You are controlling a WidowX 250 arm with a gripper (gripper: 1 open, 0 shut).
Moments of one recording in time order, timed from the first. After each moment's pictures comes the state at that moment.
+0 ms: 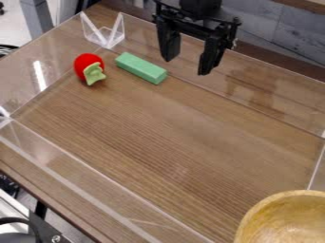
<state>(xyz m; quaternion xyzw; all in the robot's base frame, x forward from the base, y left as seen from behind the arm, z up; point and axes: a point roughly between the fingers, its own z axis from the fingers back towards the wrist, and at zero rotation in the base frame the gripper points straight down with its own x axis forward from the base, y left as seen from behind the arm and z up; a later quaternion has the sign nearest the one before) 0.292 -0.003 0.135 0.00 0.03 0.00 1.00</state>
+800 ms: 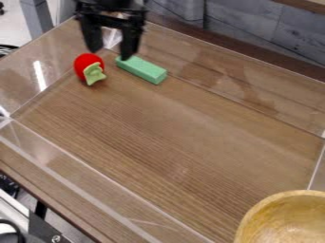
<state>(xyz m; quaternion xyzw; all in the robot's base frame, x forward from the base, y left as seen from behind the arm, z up) 0.275 0.119 0.117 -0.02 0.04 0.09 0.99</state>
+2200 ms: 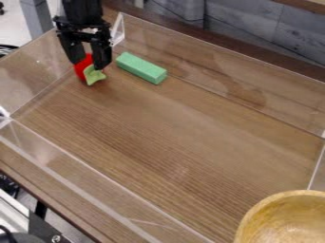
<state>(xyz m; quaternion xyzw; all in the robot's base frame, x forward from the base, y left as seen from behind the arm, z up) 0.290 0.164 0.076 -0.07 0.01 0.03 1.00</state>
